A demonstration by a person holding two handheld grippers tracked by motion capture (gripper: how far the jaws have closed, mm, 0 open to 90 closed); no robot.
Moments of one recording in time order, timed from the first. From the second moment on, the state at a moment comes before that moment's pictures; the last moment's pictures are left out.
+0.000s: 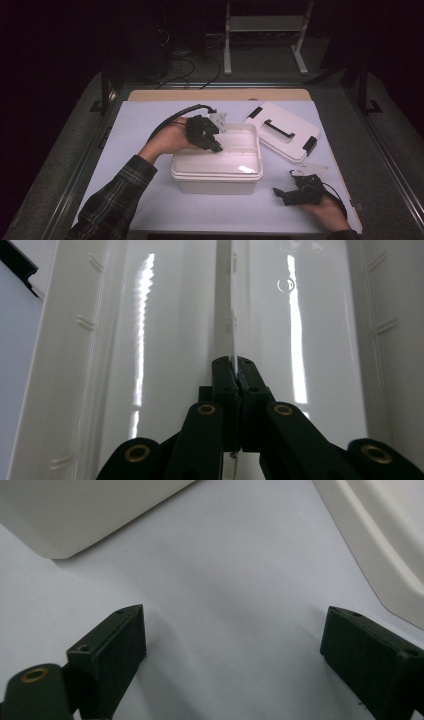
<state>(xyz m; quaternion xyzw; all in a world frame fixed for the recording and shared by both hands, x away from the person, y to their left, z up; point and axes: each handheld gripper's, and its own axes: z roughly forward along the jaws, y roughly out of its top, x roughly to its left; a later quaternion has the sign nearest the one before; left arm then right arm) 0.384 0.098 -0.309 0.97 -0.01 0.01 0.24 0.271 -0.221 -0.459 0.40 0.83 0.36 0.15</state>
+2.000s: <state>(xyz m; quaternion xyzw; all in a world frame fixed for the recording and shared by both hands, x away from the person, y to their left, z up) 0.329 0.259 -0.320 0.95 0.19 0.10 0.24 0.276 -0.216 -0.453 0.40 0.85 0.33 0.14</state>
